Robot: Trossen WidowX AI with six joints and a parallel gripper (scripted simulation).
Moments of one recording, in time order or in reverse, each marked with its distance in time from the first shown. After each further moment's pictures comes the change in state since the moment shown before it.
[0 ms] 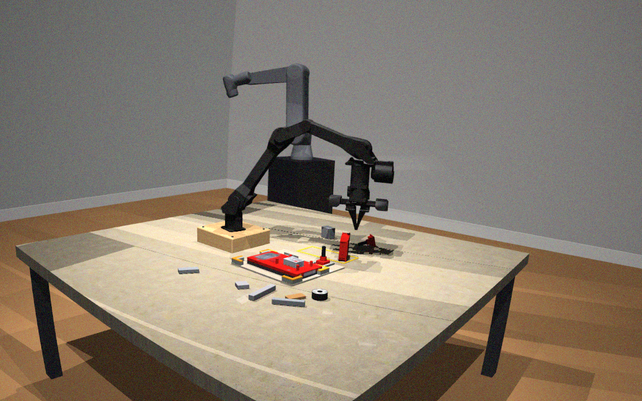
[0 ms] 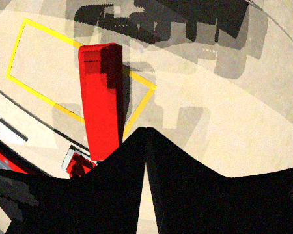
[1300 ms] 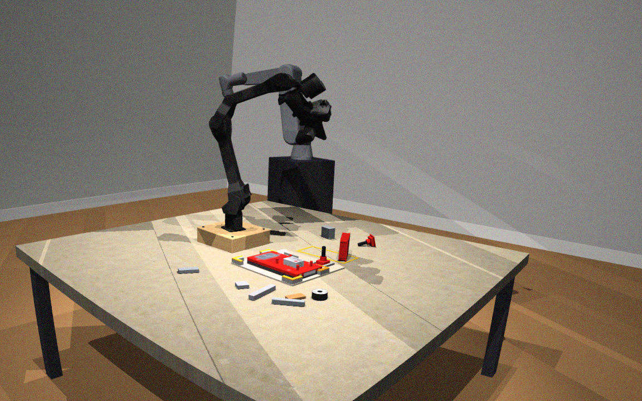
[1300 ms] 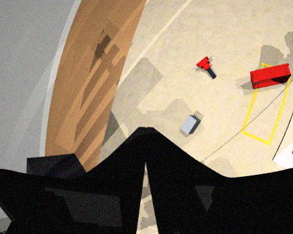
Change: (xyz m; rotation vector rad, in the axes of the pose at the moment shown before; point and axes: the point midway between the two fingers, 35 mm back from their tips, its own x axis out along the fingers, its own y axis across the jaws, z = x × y) arm -0.252 0.144 0.113 1.765 -0.899 0.166
